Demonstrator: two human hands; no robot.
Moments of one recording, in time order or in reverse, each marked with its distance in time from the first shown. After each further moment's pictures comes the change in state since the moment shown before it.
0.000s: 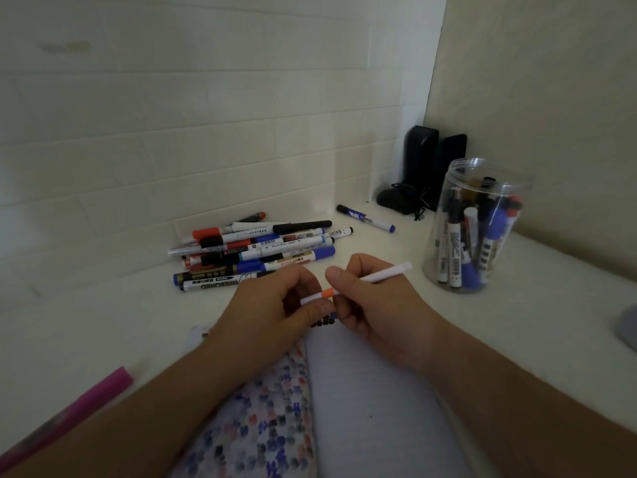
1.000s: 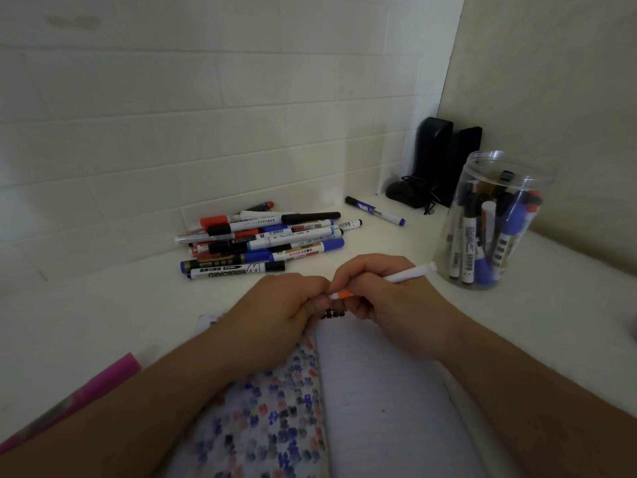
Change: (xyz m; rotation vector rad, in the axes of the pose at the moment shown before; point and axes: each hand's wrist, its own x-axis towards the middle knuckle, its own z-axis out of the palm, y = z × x) left_hand 0.000 -0.012 -0.001 0.071 -0.276 -0.029; right_hand -0.002 -0.010 0.001 -0.349 -0.051 -0.081
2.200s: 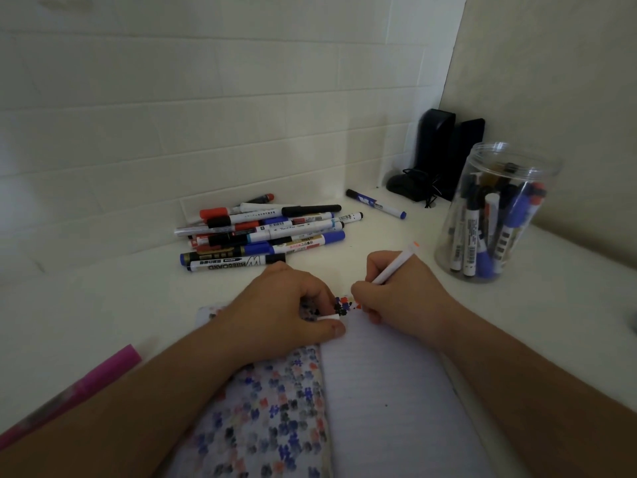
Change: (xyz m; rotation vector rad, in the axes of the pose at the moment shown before) left_hand 0.006 -0.016 0.007 0.070 -0.039 0.008; right_hand 0.008 0.021 -0.013 -0.522 0.184 0.122
